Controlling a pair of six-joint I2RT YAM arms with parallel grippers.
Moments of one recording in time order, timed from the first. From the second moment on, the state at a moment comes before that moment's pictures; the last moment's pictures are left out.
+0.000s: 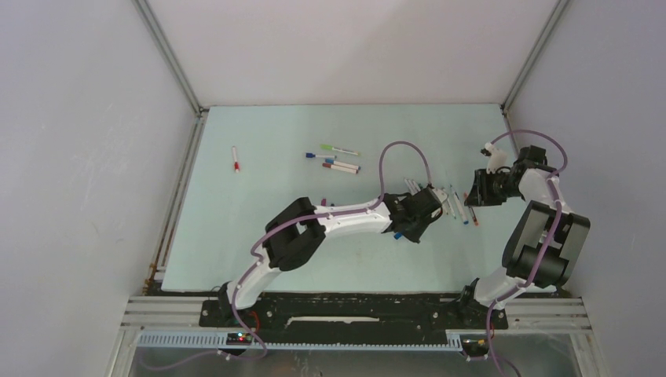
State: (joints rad) left arm -1.16 2.26 1.79 -0.48 -0.07 -0.36; right arm -0.41 1.59 1.06 -0.75 -0.61 -0.48
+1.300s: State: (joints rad) left arm -1.02 1.44 1.11 -0.15 -0.44 -0.18; right arm -0.41 1.31 1.05 -0.78 -0.78 -0.51
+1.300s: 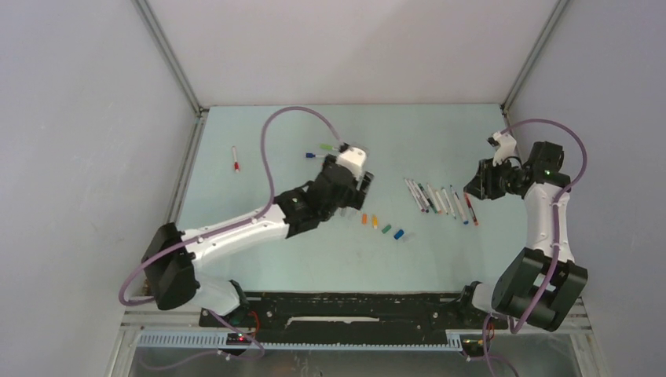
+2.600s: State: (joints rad) left arm 0.11 1.98 1.53 -0.54 -0.15 -0.42; right arm -0.34 1.25 1.04 -0.79 -0.80 -0.54
